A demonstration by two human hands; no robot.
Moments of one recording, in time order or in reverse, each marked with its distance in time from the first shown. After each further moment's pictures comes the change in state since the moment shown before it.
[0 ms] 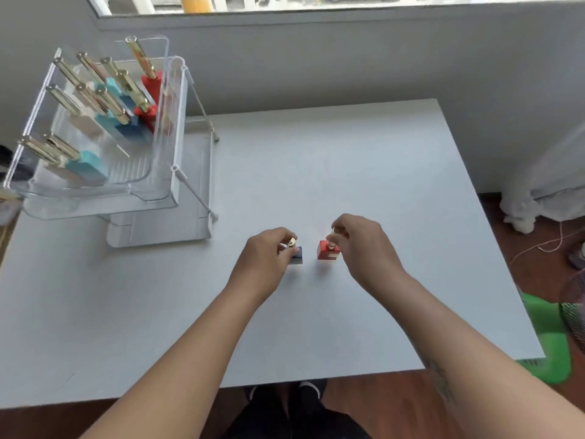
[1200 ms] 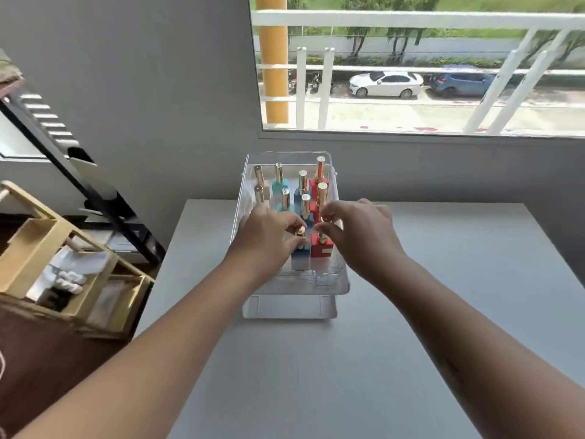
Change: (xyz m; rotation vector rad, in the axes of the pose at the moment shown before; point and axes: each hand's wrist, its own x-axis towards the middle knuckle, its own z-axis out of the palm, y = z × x) left_hand 0.046 -0.040 -0.290 0.340 0.256 0.232; right_hand 0.059 -0.297 0.043 -0.266 0.241 -0.410
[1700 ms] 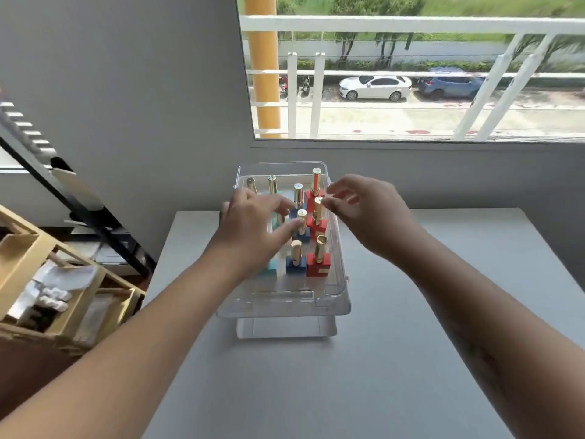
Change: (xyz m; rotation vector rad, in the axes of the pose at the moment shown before) left_hand 0.030 -0.004 -0.024 -0.026 0.181 0.197; right_hand 0.039 0.005 -0.031 0.237 0.012 0.024
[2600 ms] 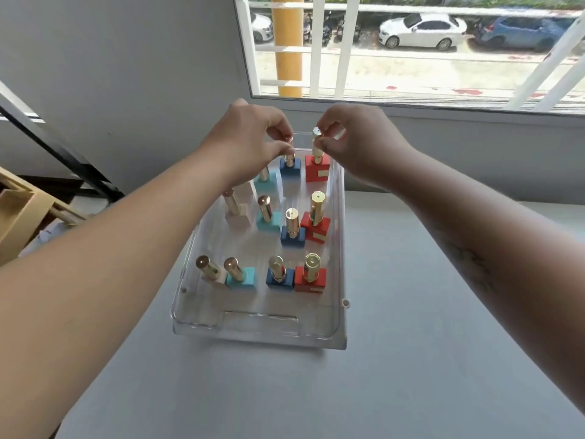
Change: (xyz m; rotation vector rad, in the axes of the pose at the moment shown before) left_hand 0.128 -0.046 0.034 0.026 -0.121 -0.138; right_hand 0.132 0.046 0.032 -0.052 -0.139 -0.135
